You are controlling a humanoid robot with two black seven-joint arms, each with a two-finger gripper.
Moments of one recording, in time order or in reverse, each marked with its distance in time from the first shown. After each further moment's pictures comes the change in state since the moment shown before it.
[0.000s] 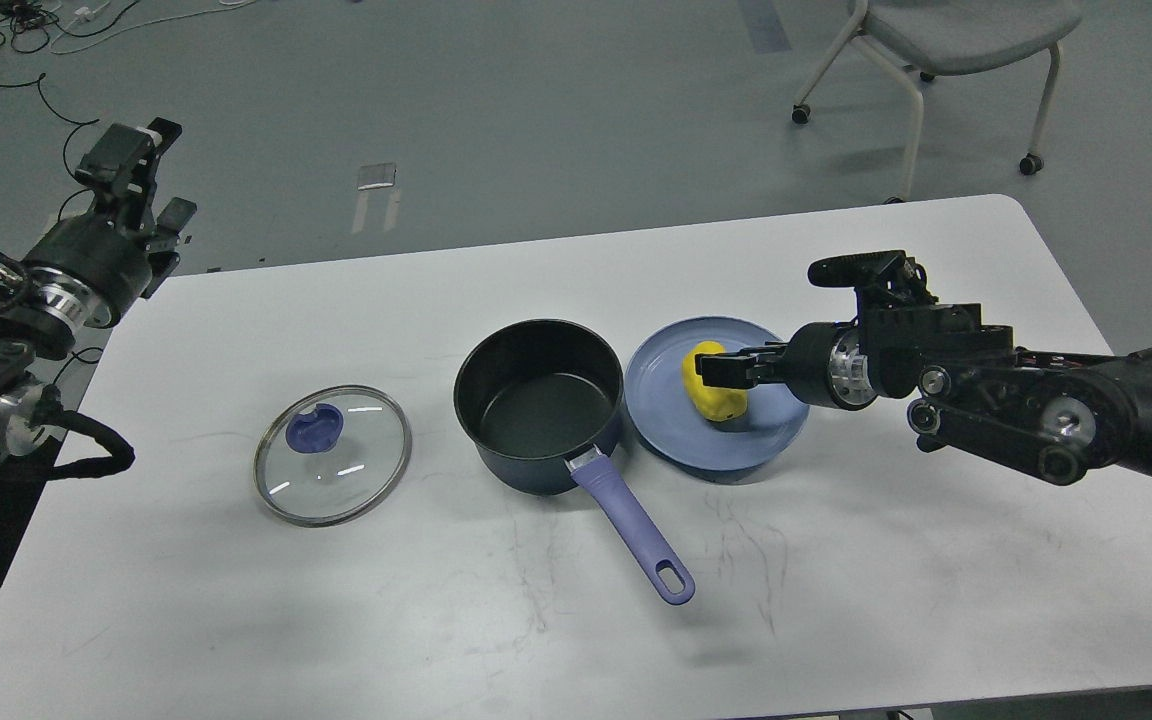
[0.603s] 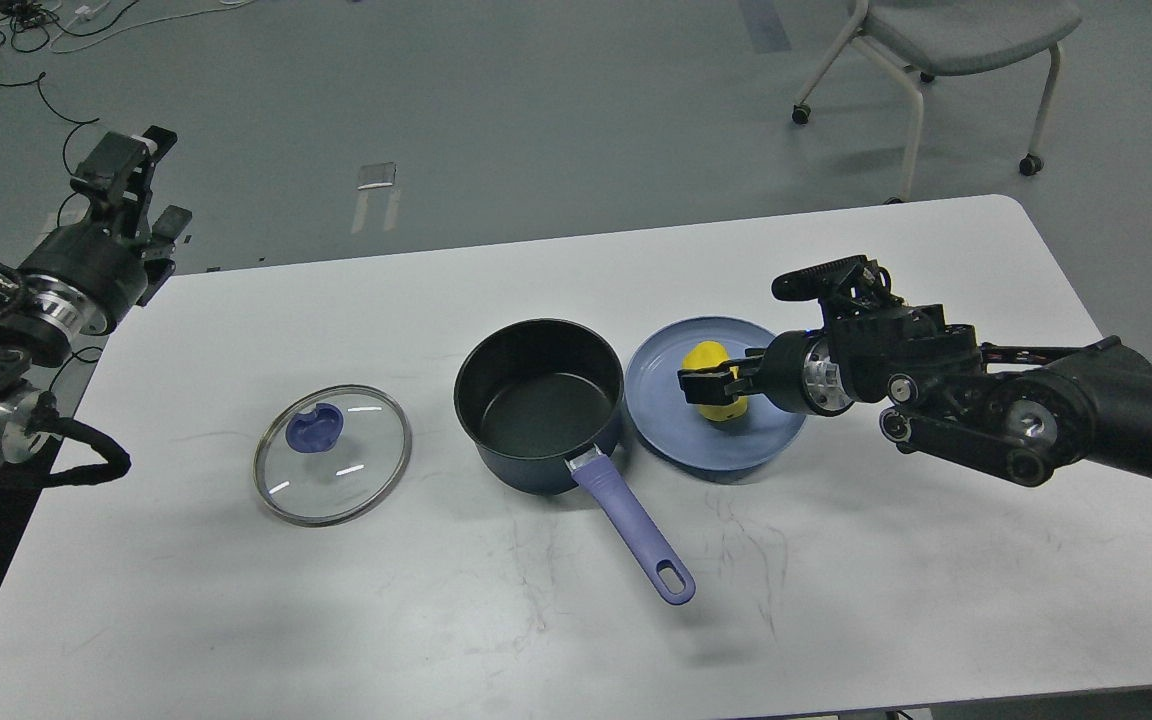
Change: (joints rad) left arm 0.026 0.004 -0.002 0.000 0.001 0.003 0.000; right arm 0.044 0.050 -0.082 -0.038 -0.007 -0.002 0.000
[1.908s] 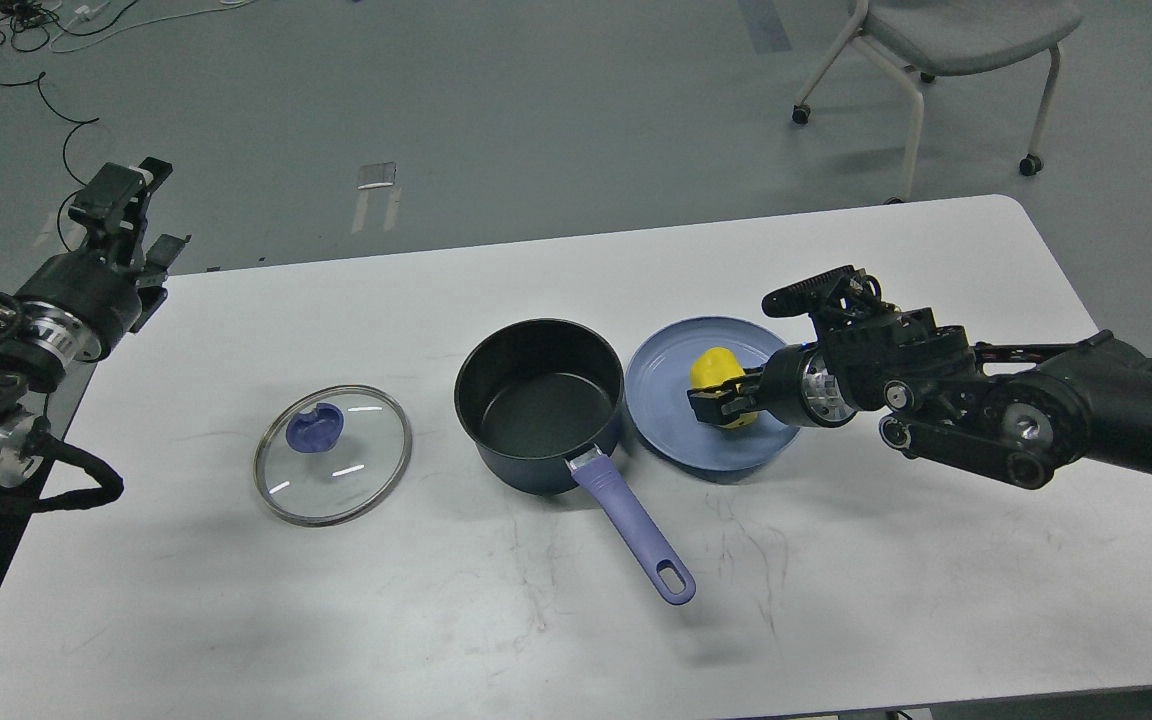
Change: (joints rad) left arm 0.033 0.014 0.000 0.000 0.005 0.007 0.000; right arm 0.039 0.001 -0.073 0.003 -0.005 0.045 -0.002
